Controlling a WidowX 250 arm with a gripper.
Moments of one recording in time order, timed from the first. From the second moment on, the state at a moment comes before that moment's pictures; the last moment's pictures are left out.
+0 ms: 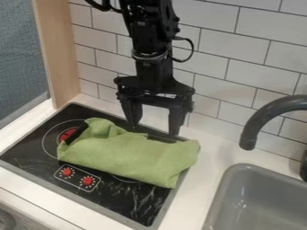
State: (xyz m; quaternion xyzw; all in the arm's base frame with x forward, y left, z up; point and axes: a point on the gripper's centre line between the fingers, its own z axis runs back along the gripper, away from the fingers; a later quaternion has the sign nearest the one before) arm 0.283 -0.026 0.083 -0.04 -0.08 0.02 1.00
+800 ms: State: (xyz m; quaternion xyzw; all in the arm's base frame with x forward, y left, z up) arm 0.270 0.053 0.076 0.00 -0.05 0.09 0.99
